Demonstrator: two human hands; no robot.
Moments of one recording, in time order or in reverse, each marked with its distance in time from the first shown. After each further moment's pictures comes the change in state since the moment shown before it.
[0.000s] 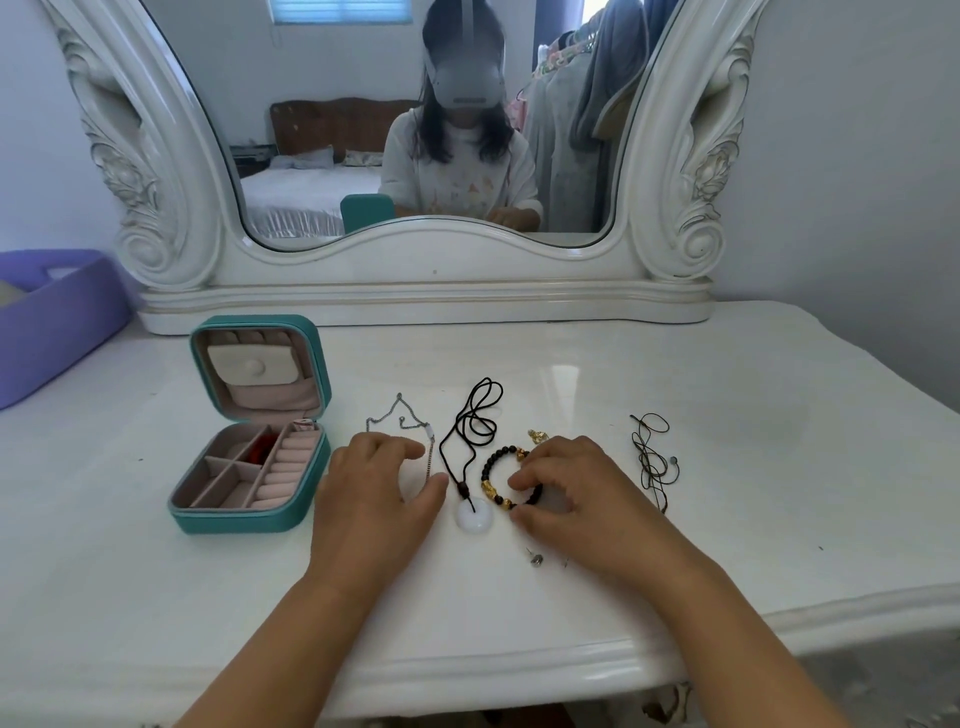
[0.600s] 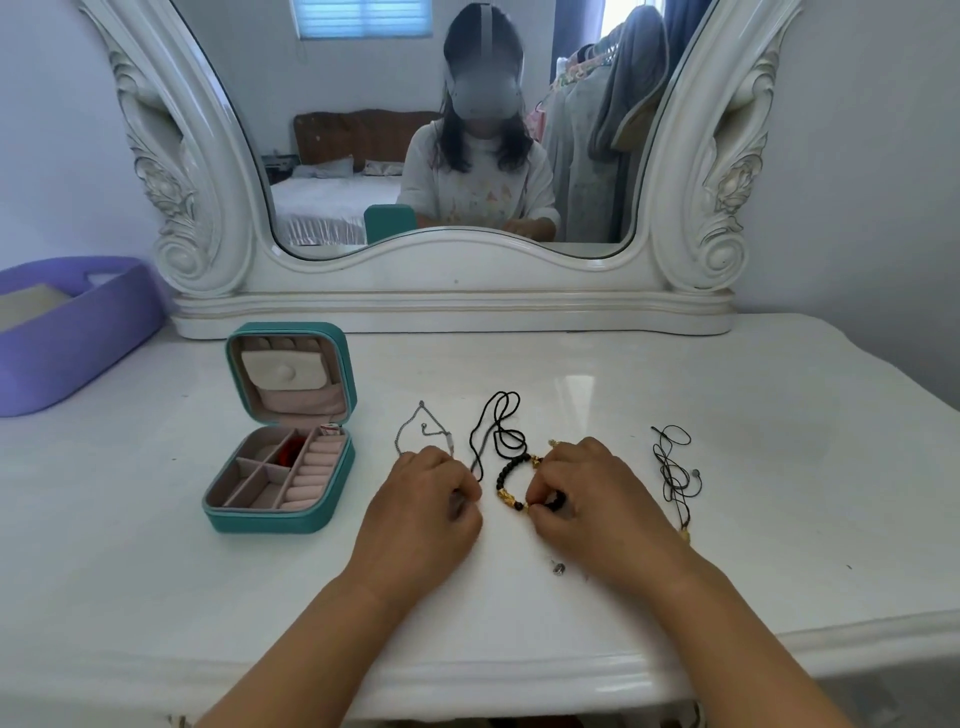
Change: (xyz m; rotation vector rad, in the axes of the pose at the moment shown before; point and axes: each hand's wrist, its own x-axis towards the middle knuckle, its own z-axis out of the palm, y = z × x) left_hand -0.002 0.008 -0.001 -0.015 -0.152 0.182; right_hand 0.010 -0.008 0.007 -0.172 0.072 -0.058
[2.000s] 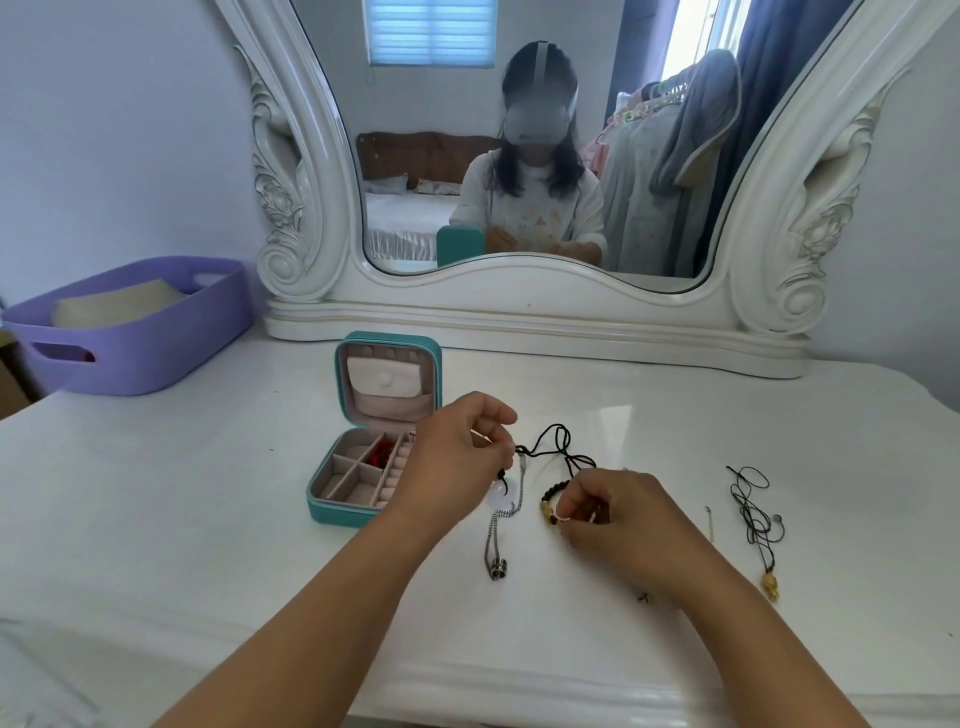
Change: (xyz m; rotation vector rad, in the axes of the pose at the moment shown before) left_hand 0.024 -0.008 -0.058 -0.623 0.094 -0.203; right_hand 0.018 -0.038 0.003 0.296 -0.138 0.164
